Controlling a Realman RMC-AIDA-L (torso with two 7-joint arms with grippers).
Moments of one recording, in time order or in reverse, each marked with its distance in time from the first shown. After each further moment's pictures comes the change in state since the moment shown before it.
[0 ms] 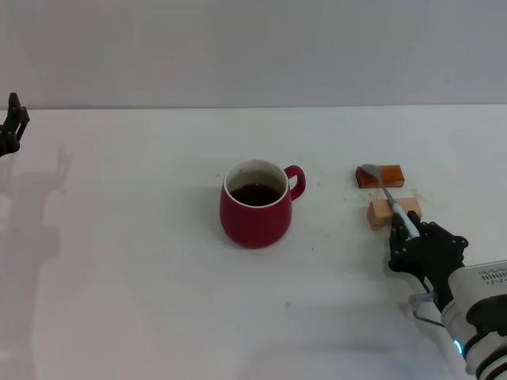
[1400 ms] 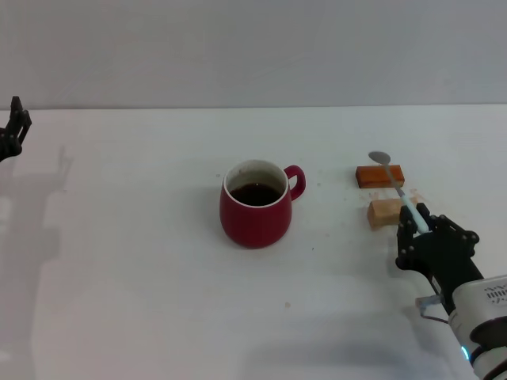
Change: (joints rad) left arm 0.003 -0.003 0.000 0.001 0.004 -0.007 0.000; right arm -0.034 -0.006 -0.031 0.031 -0.010 -0.115 -0.088
